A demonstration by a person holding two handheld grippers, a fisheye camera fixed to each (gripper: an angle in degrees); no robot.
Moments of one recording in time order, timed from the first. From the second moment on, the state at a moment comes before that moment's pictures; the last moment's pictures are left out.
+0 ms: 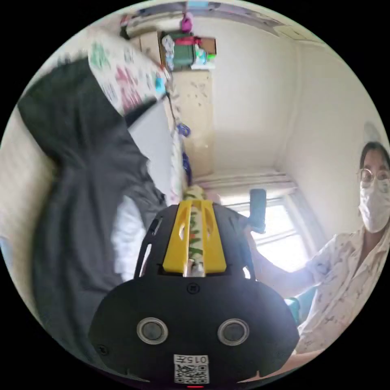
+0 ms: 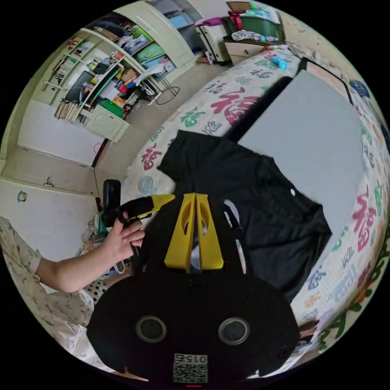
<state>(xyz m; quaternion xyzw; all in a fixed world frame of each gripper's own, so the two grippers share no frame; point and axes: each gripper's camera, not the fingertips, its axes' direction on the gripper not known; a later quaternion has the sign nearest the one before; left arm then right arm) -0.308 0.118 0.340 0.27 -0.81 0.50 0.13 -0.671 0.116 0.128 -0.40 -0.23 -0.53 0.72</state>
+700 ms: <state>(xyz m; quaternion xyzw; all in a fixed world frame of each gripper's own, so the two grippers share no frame) -0.195 0.145 0.226 0.44 -0.78 0.44 -0.08 -0.925 0.319 0.368 -0.40 -0.05 -0.65 0.64</state>
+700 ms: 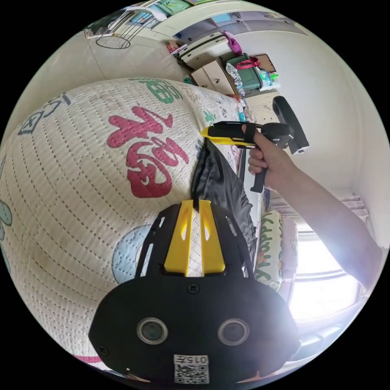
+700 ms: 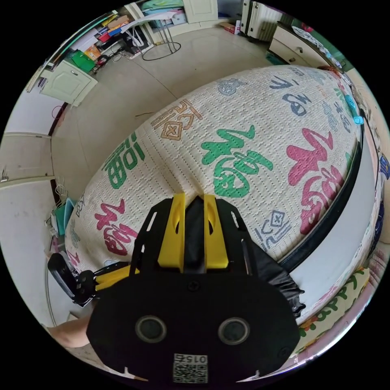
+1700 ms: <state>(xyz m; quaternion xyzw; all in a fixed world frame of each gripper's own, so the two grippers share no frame) -0.250 0.043 -0.165 0.08 -0.97 0.12 -0.21 -0.579 -0.003 0.262 -0.42 -0.01 -0.36 0.83</state>
